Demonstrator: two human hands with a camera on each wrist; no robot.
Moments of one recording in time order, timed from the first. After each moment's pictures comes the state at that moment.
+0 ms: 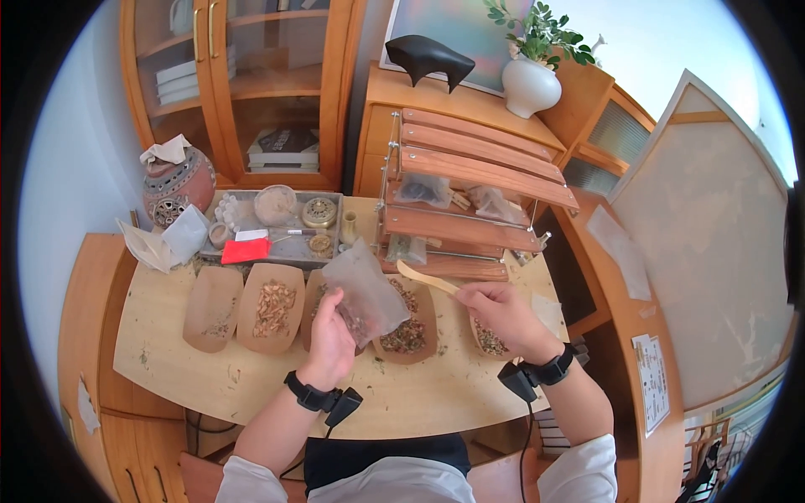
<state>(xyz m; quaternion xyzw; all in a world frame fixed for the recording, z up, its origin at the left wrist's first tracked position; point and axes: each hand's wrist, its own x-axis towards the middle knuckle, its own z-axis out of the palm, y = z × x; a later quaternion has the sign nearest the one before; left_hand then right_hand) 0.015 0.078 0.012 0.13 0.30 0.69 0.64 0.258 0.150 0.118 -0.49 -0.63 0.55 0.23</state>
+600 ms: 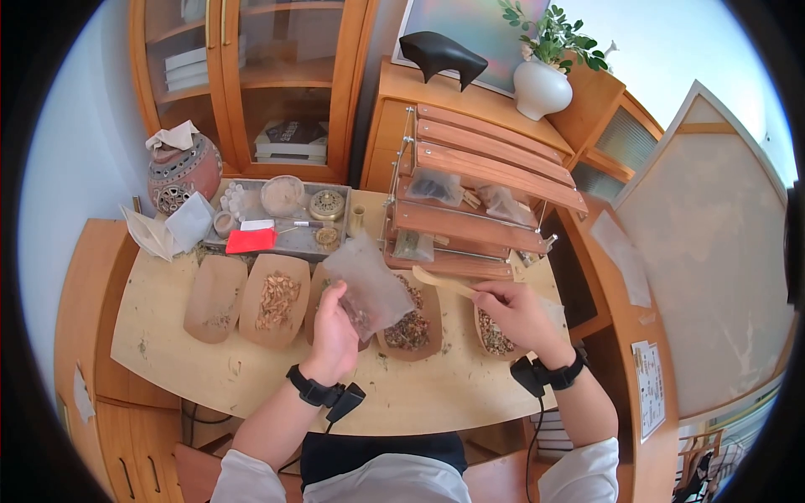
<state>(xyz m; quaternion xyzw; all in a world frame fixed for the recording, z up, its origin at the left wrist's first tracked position) 0.013 0.077 0.011 0.11 0.30 0.70 0.63 0.266 0.151 0.117 -0.49 -0.77 0.35 0.22</state>
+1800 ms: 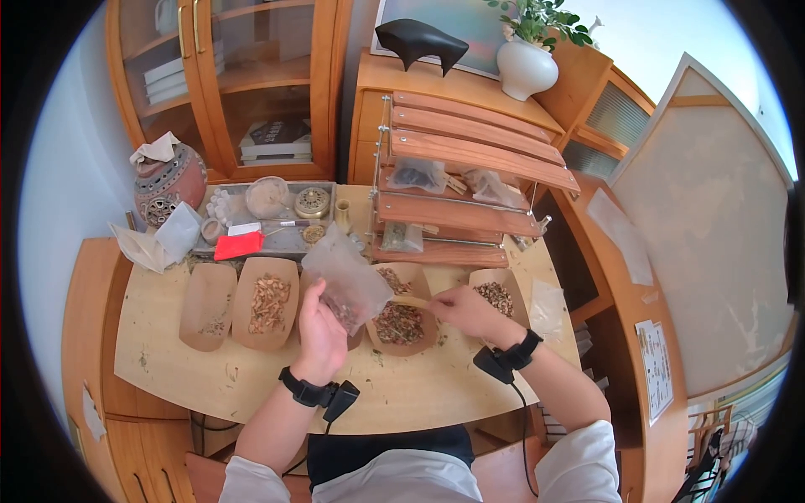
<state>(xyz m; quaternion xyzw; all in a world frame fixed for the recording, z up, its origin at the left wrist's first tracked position) 0.011 0.078 0.010 0.11 0.30 0.72 0.61 0.247 0.176 0.042 -0.48 -0.78 0.40 0.07</state>
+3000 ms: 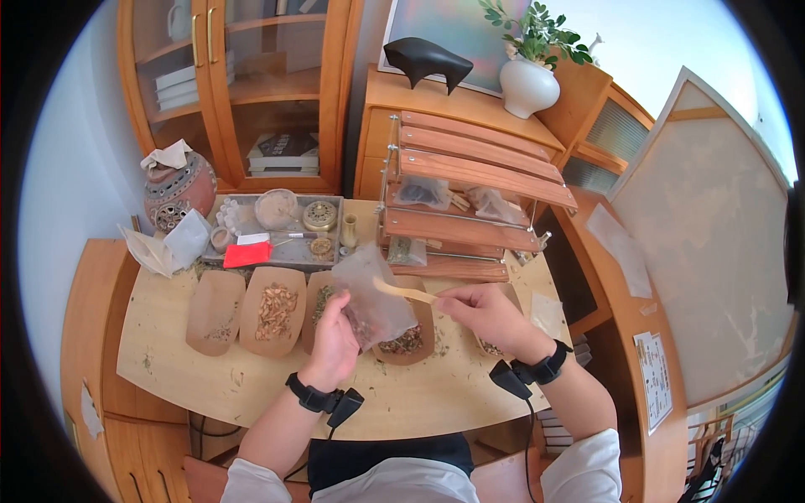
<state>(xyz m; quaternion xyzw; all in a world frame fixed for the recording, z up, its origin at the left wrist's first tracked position) 0.014 0.076 0.016 0.16 0.29 0.66 0.67 0.237 0.144 0.128 -0.47 -0.71 0.50 0.18</state>
